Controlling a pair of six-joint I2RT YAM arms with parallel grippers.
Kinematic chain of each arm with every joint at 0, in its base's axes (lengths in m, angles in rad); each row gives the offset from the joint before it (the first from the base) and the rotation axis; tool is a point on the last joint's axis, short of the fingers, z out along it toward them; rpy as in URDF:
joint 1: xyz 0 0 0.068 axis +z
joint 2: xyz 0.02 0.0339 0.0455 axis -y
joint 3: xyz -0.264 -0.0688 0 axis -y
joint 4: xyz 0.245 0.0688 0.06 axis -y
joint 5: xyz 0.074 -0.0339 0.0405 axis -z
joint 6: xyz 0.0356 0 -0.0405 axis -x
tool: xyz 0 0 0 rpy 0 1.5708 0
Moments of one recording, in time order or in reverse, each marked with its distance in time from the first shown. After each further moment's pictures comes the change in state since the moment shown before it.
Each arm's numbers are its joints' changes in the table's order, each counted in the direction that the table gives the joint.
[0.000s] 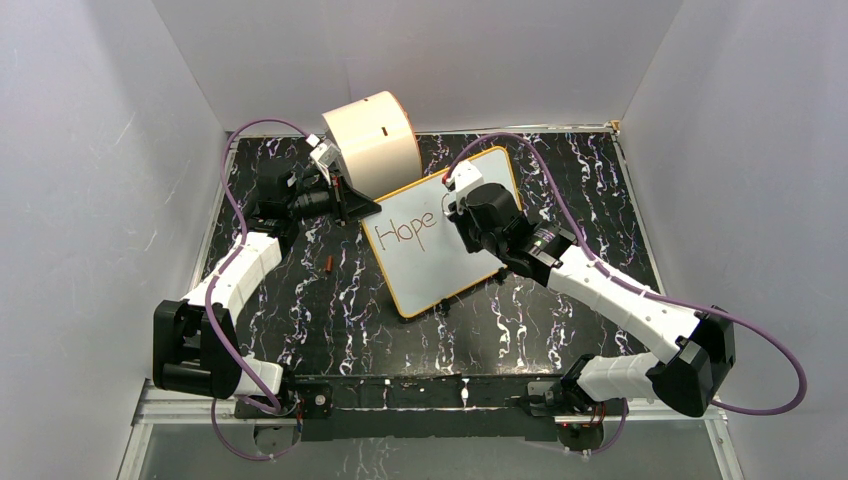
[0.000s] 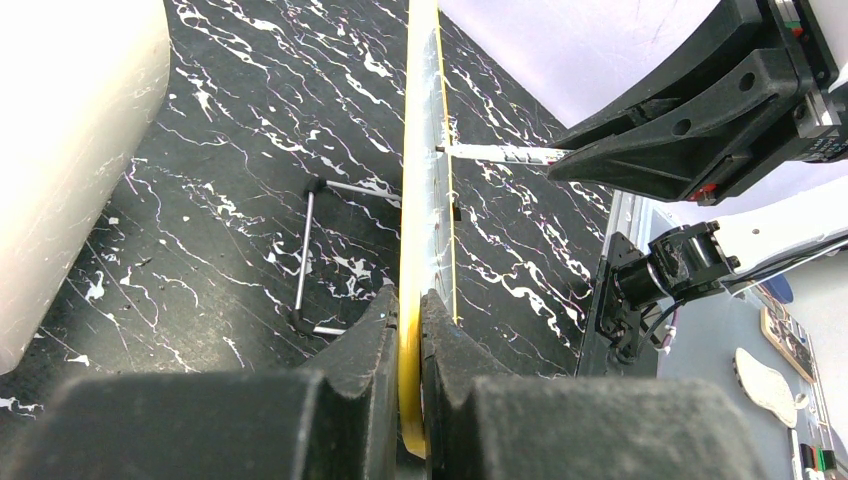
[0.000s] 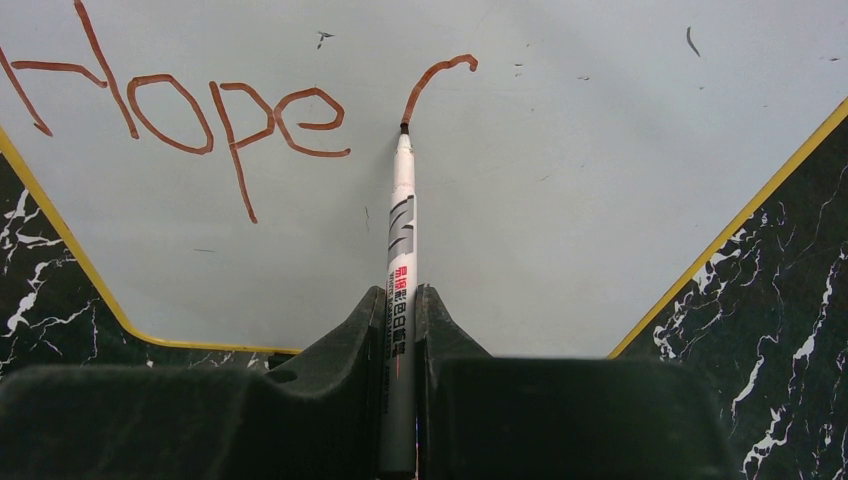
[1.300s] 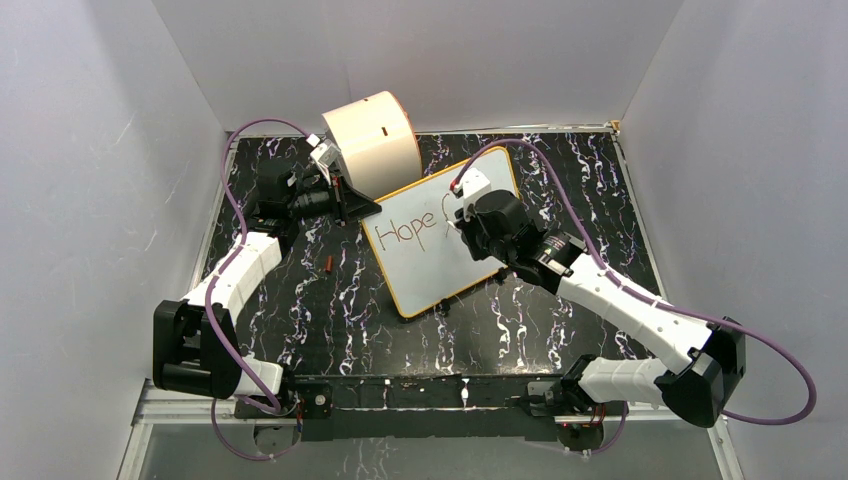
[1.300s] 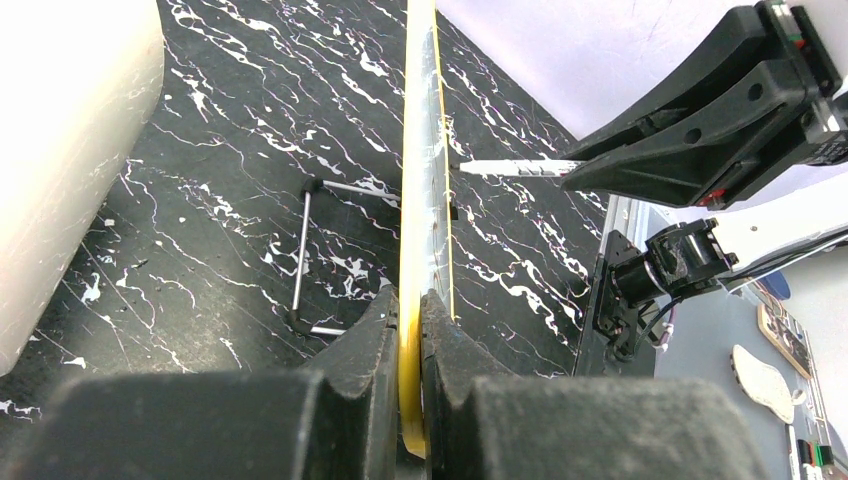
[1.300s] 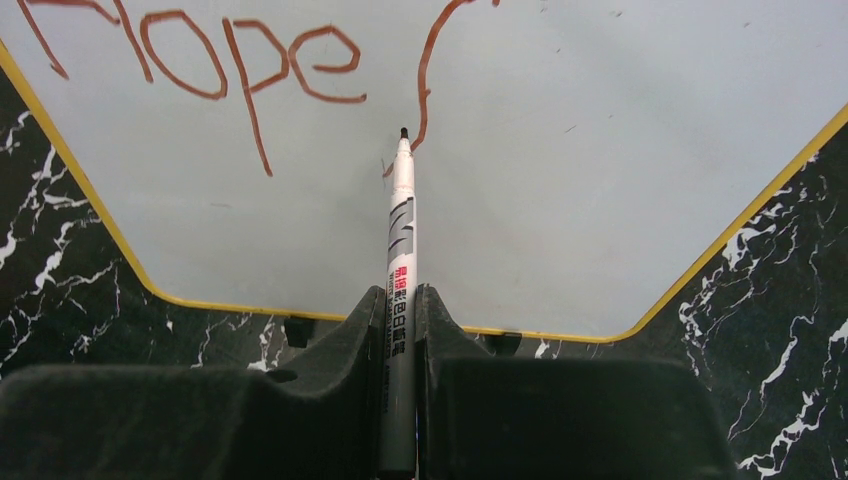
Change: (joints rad) left arm -0.001 0.000 0.002 -0.002 0.000 -0.001; right arm 0.000 0.066 -0.051 -0.032 -0.042 -0.030
